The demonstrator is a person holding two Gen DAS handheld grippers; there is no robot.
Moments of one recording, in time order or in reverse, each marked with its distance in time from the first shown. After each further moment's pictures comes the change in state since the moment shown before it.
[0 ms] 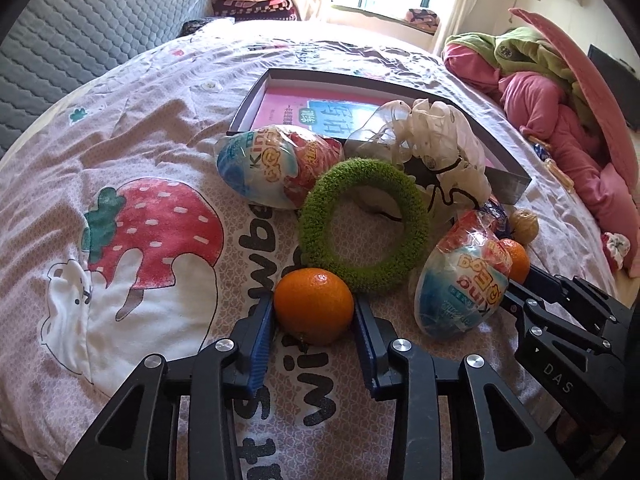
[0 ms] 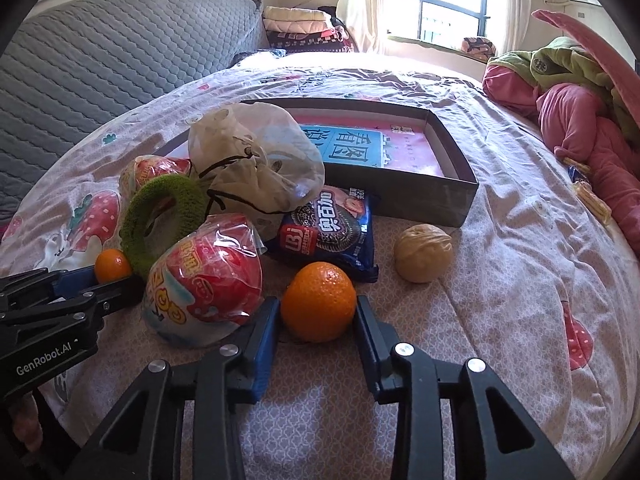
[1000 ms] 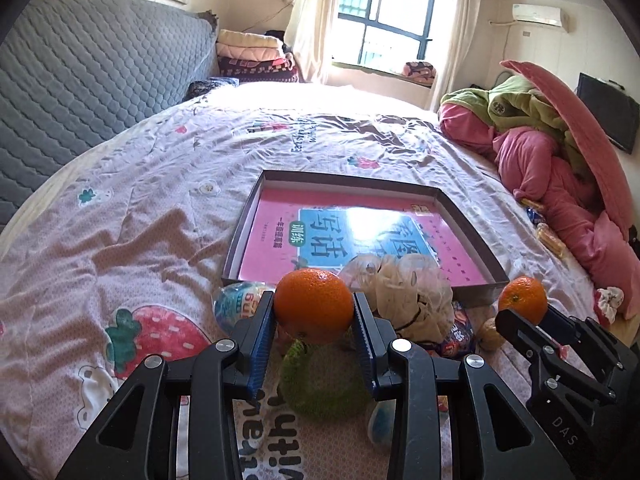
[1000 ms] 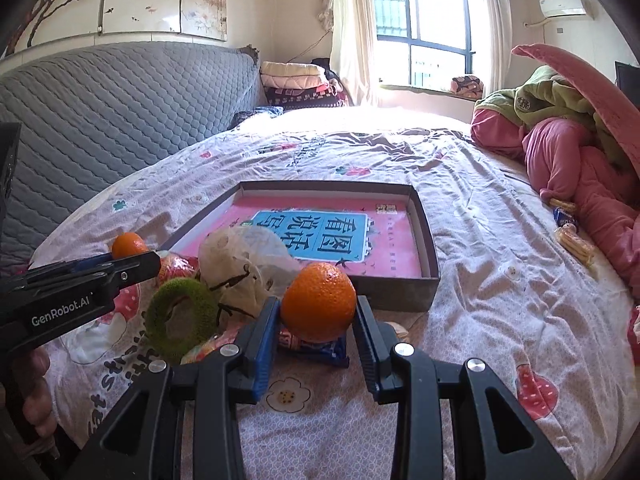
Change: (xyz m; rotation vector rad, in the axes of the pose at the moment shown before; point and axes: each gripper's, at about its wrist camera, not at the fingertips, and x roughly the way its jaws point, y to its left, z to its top) left arm -0.038 -0.022 0.070 0.006 -0.224 0.025; right arm -0.047 -0.014 0.041 0.023 -0.221 -0.004
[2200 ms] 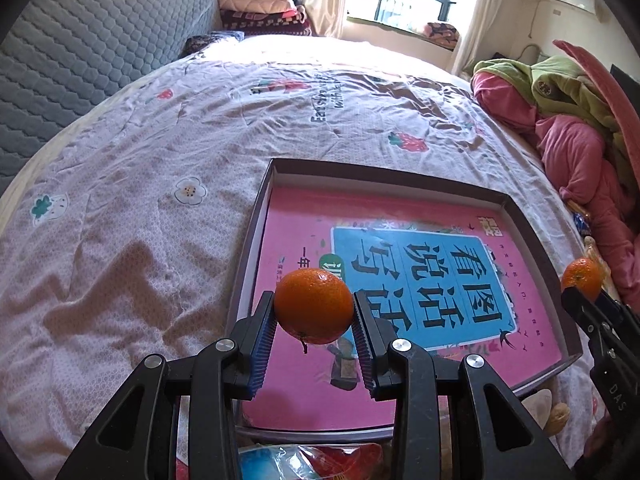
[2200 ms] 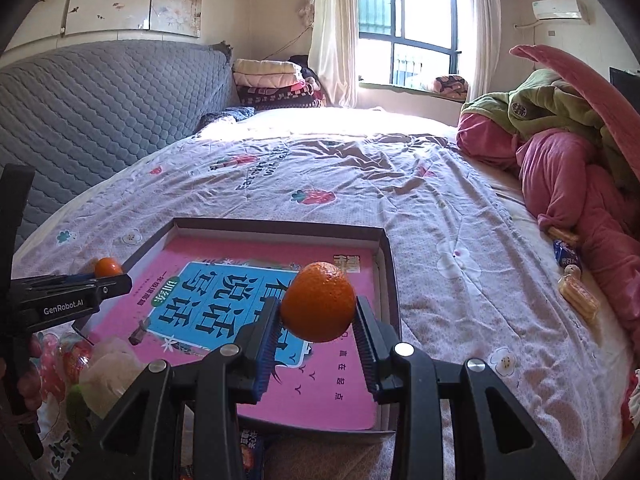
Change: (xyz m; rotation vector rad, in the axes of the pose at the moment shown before) left arm 0.138 0.029 0.069 -0.027 0.202 0.033; right arm 0.099 -0.048 0.067 0.003 0.050 -0.071
